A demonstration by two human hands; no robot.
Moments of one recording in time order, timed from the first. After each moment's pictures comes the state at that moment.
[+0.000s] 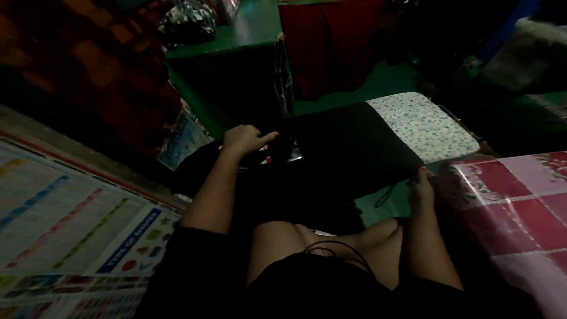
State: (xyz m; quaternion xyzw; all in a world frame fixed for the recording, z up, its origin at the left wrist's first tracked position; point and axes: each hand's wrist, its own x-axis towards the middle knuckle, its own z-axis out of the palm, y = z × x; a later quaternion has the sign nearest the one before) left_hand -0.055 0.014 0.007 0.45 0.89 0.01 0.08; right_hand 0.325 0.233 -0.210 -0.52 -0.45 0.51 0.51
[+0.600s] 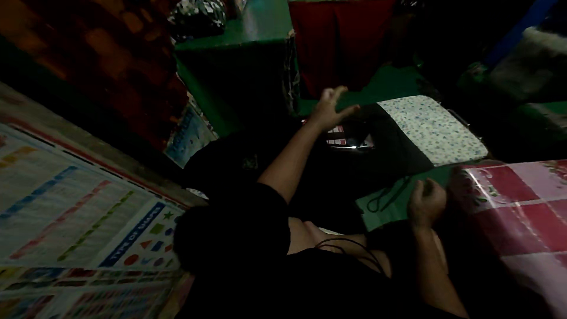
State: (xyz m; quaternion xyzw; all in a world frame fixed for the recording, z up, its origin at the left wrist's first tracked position) left_hand 0.009 0.128 -0.005 0.61 0.72 0.32 0.09; right_hand 0.319 0.149 -0.180 -0.54 -0.69 0.18 0.45
